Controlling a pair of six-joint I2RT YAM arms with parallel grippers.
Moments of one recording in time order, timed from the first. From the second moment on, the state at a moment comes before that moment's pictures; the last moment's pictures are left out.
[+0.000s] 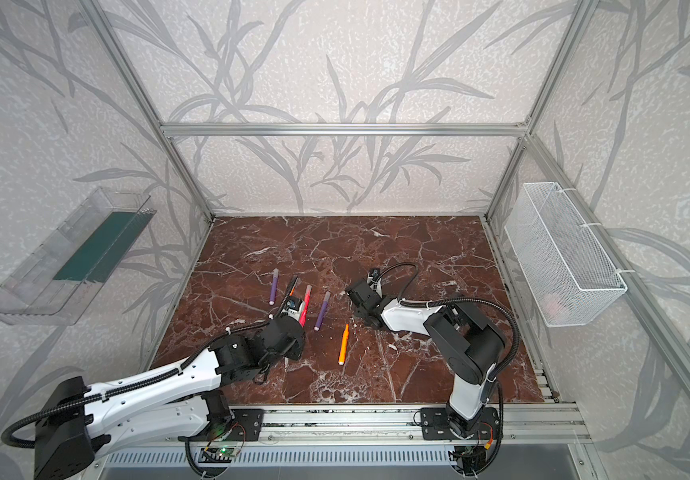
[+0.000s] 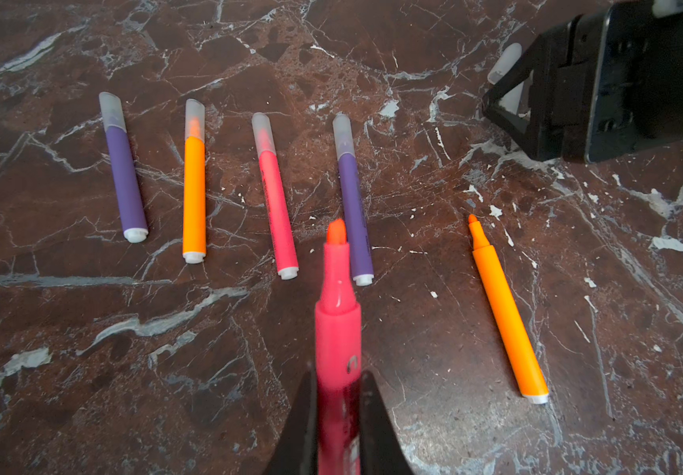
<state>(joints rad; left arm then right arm) -0.97 1.02 0.60 -0.49 -0.43 -0.51 0.75 1.78 0.92 -0.10 0.42 0.72</state>
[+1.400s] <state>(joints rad) -0.97 1.02 0.60 -0.48 -0.41 -0.51 0.73 1.93 1.12 -0.30 0.46 0.68</state>
